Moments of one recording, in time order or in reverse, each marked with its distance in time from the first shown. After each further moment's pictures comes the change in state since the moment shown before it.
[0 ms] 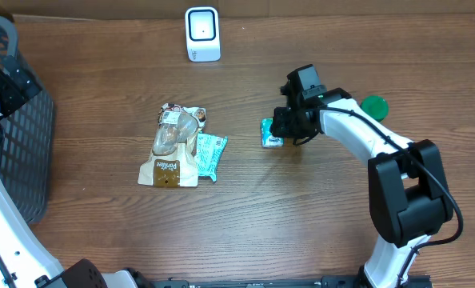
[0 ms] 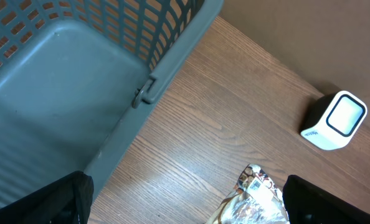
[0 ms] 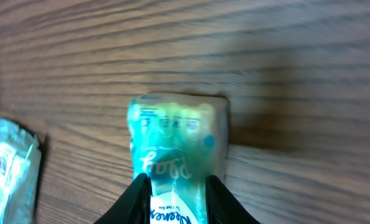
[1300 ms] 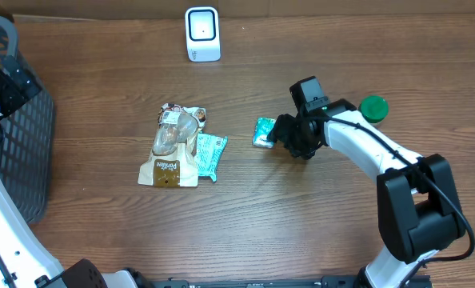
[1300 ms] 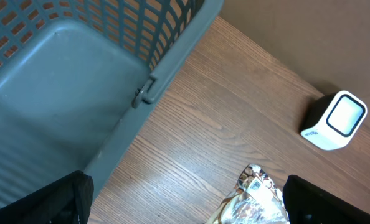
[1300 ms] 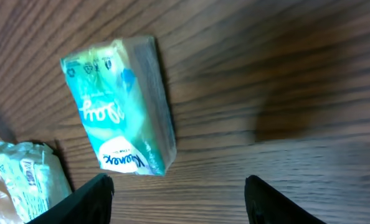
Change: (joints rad) left arm 0.000 0.000 0.000 0.000 0.000 0.000; right arm 0.012 -0.101 -0.123 -0.024 -0.005 0.470
